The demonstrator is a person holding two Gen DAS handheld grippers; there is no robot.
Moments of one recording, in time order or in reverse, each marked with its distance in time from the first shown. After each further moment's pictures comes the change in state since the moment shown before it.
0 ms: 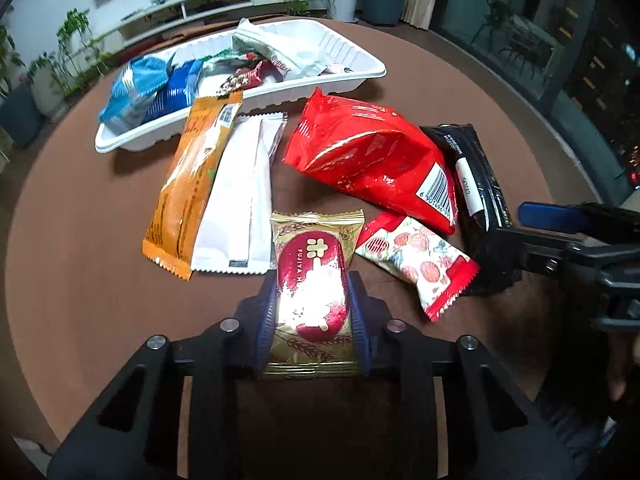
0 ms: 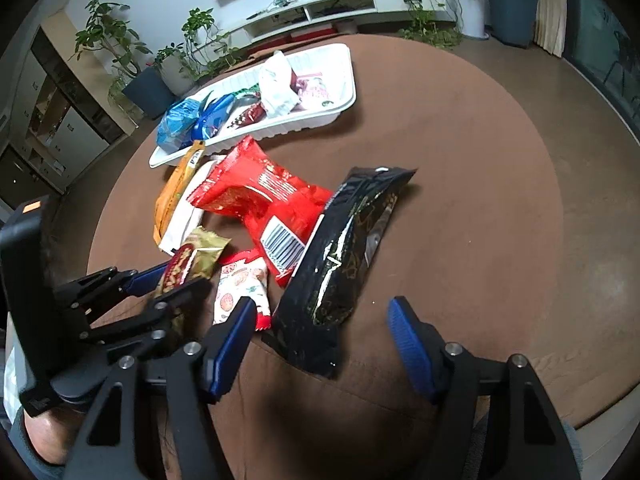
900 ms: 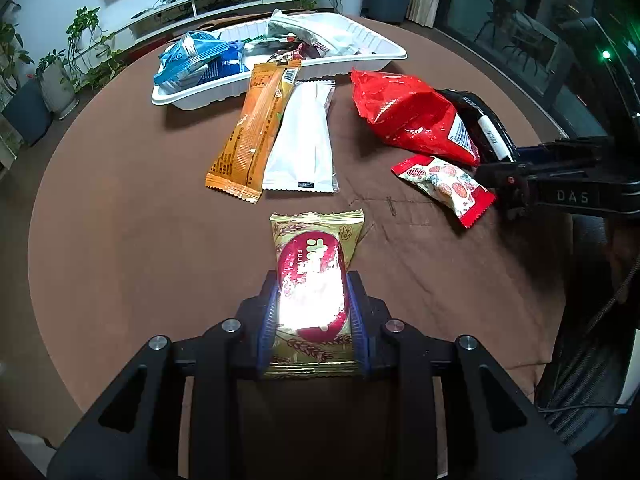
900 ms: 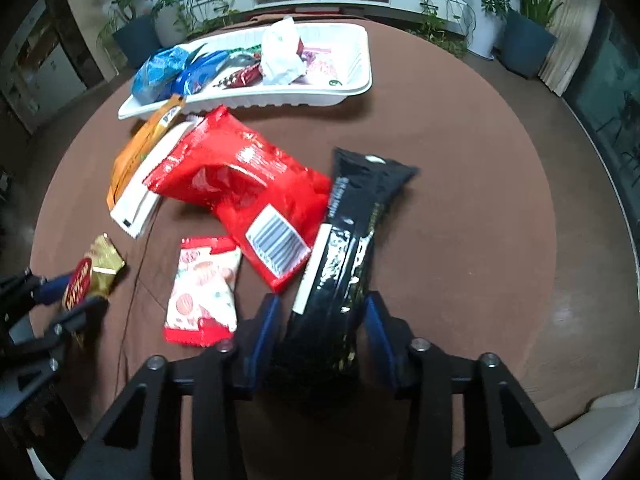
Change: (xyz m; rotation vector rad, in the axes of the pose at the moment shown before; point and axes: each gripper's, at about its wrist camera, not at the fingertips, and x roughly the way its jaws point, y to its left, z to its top) left arm -0.029 0.030 -0.048 0.006 -0.003 0.041; right arm 0.027 0.021 0.012 -0.175 0.081 -0.193
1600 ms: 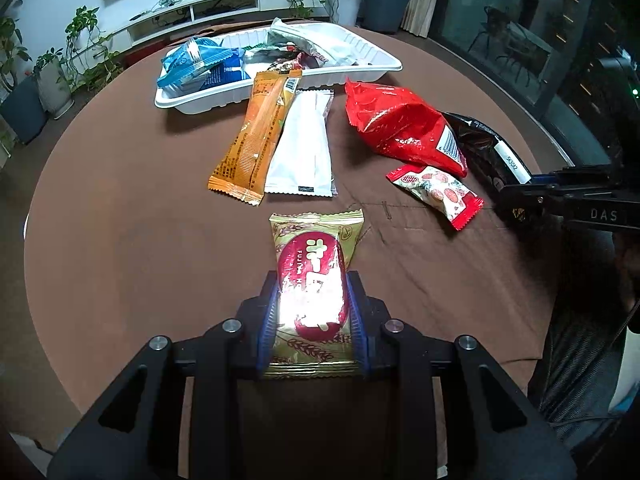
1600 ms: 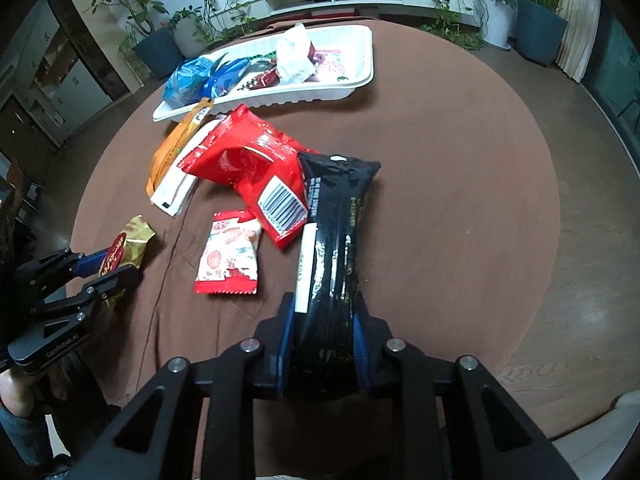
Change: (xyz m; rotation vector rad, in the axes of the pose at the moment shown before) left arm -0.009 0.004 -0.004 -0.019 -0.037 -0.040; right arm -0.024 -0.015 -0.026 0.036 -0.020 0.149
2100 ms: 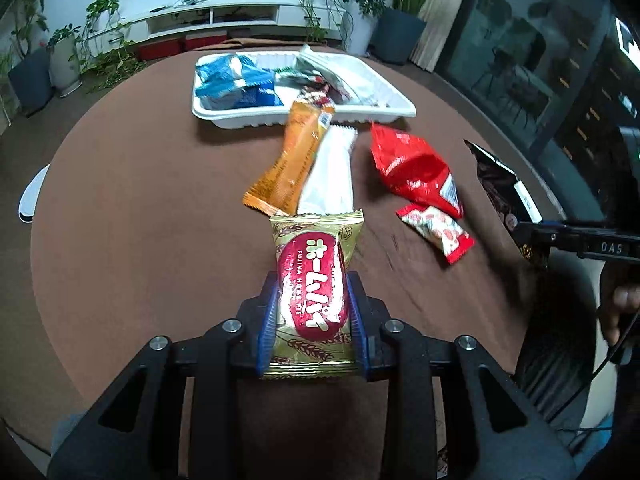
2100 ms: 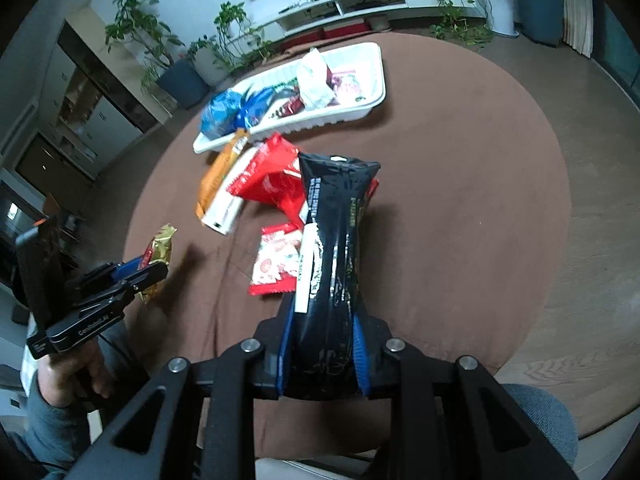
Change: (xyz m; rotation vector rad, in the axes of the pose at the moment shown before) left arm -0.033 0.034 0.000 -0.129 -0.083 -0.068; right arm -0.028 -0.008 -0.005 0.084 -0.064 0.175
